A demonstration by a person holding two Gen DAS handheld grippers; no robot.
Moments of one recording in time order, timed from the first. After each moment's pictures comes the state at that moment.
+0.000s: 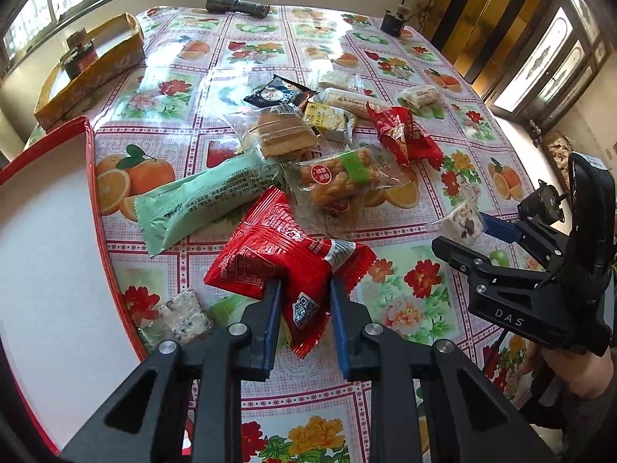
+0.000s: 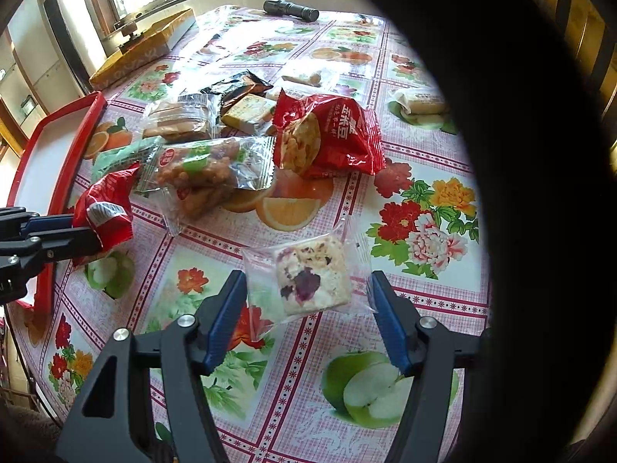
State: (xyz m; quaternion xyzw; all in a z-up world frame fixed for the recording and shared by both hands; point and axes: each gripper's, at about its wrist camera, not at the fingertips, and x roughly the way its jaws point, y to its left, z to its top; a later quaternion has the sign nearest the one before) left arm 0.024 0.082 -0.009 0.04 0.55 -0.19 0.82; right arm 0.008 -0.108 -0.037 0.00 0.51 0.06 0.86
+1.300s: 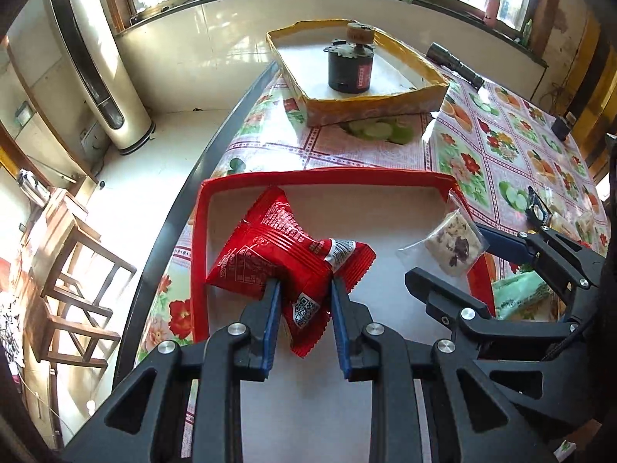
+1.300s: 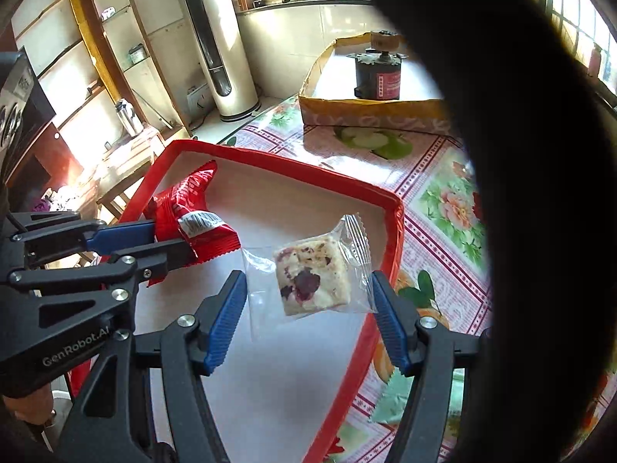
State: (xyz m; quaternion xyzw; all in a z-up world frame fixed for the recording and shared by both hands) left arm 0.103 0.315 0.009 -0.01 0.52 0.03 0.85; right arm 0.129 0.195 -0.004 -0.06 0.46 0.28 0.84
